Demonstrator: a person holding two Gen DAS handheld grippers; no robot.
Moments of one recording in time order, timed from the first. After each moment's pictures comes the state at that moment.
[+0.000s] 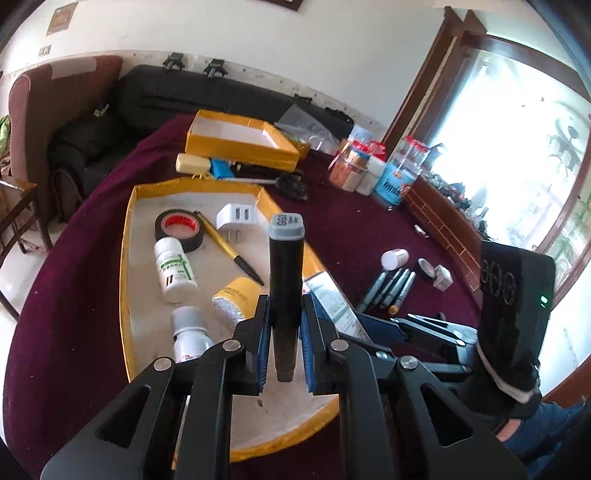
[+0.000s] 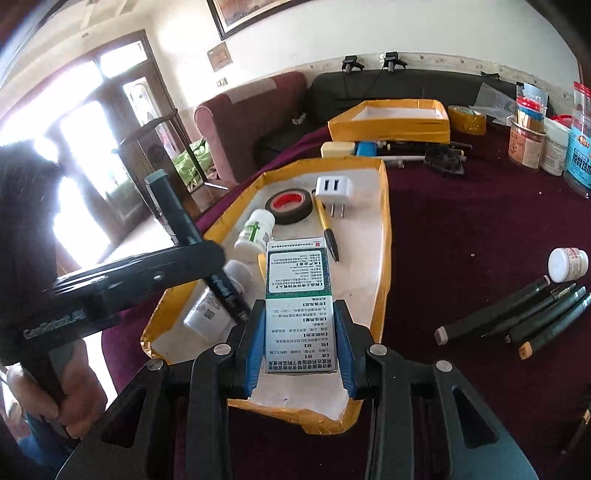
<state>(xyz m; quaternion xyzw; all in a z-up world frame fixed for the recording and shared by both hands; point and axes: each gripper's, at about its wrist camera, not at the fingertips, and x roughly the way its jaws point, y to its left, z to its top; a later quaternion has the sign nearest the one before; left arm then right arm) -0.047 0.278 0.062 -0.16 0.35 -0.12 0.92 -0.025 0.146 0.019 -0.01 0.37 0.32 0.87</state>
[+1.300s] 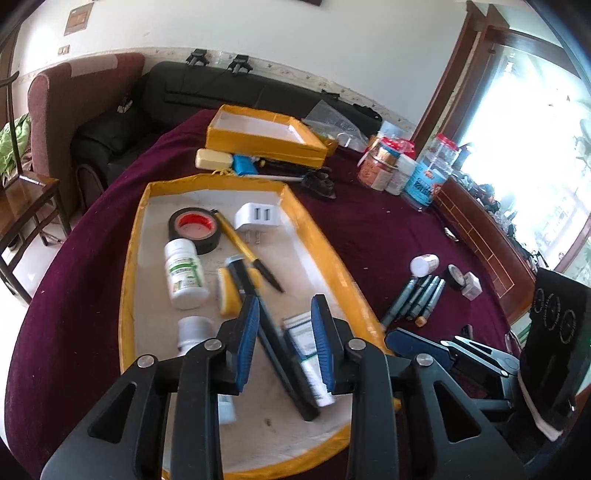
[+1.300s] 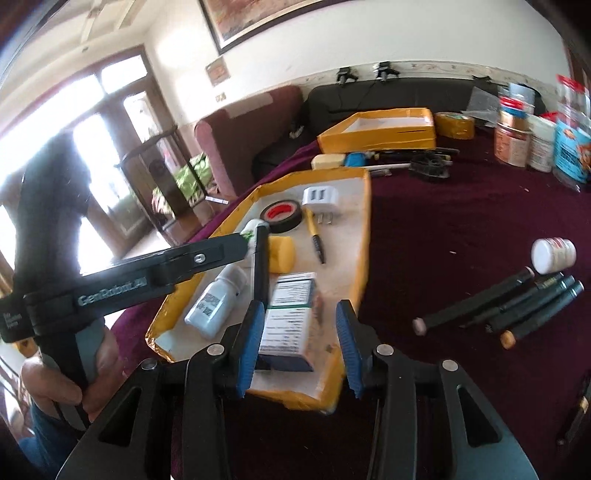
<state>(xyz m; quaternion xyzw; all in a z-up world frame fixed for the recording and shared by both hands) -0.034 0.263 0.061 -0.15 0.36 -0.07 0.92 -0.037 0.108 0.026 0.03 0.35 0.32 0.88</state>
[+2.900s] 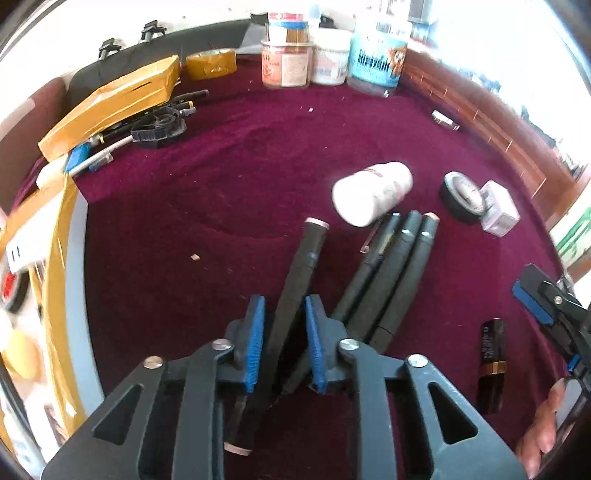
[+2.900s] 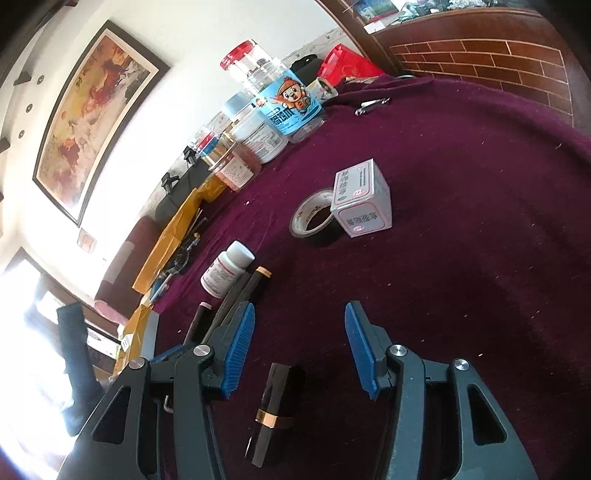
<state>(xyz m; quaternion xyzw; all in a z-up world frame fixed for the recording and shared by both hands) 0.074 0.045 0.003 0.01 0.47 -0.09 0.88 -0.010 -0.188 -0.021 0.33 0.32 0.07 0.89</state>
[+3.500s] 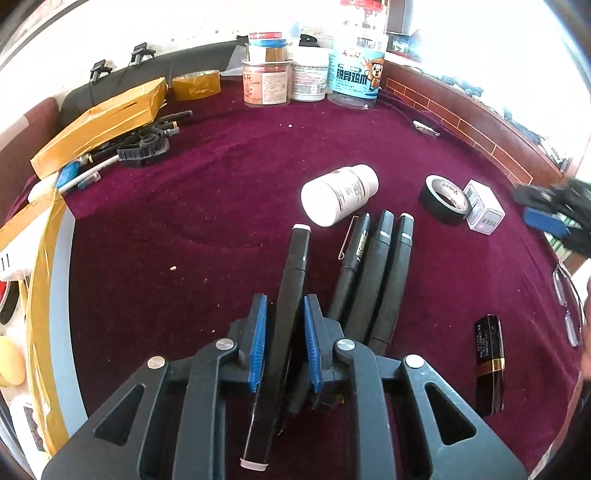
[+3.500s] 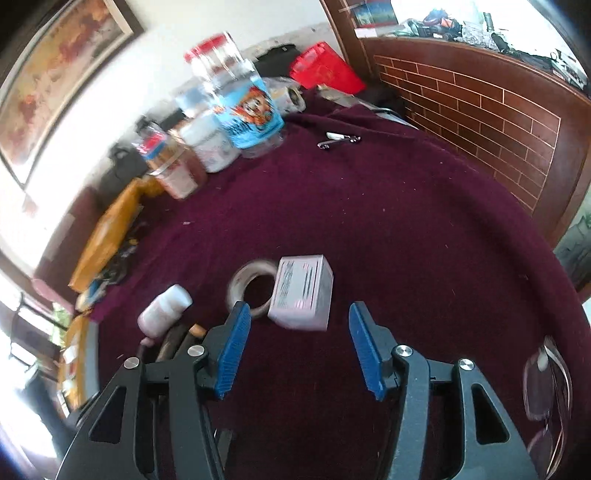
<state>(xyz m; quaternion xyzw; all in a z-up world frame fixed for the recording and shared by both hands) 0.070 0.034 -0.001 0.03 0.43 -0.11 0.89 0.065 -0.222 0.028 0.22 0.40 -0.03 0.89</state>
